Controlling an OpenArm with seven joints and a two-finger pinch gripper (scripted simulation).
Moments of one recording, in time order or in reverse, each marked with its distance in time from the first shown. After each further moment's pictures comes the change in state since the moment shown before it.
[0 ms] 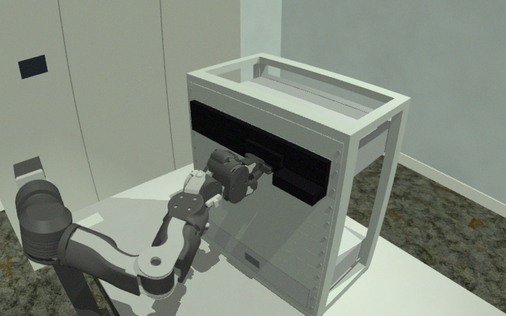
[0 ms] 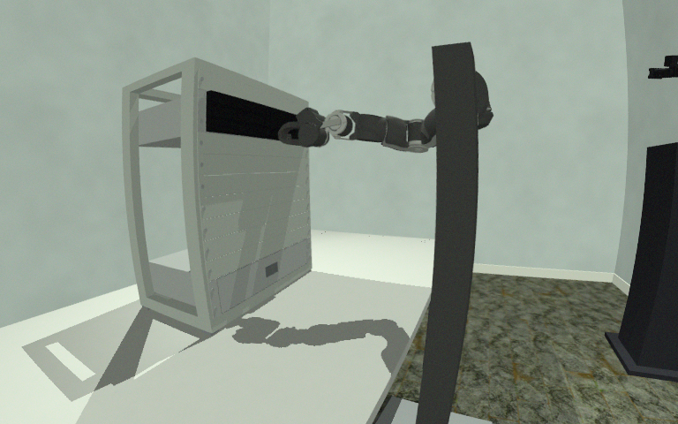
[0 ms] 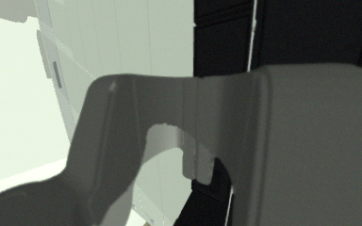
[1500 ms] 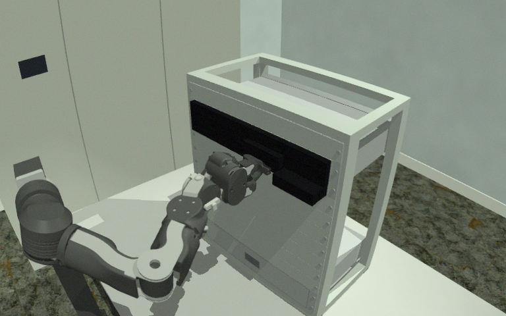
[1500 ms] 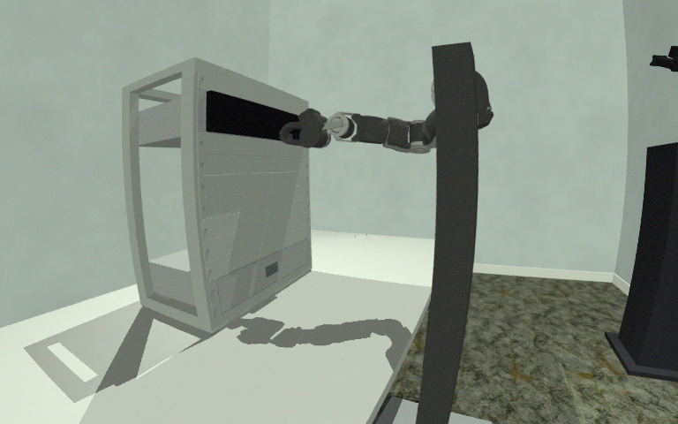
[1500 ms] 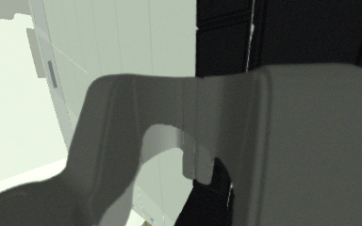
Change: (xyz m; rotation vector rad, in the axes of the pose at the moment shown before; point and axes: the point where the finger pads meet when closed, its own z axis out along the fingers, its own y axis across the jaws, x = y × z) arm 0.000 0.000 -0.004 -0.033 0.002 -0.002
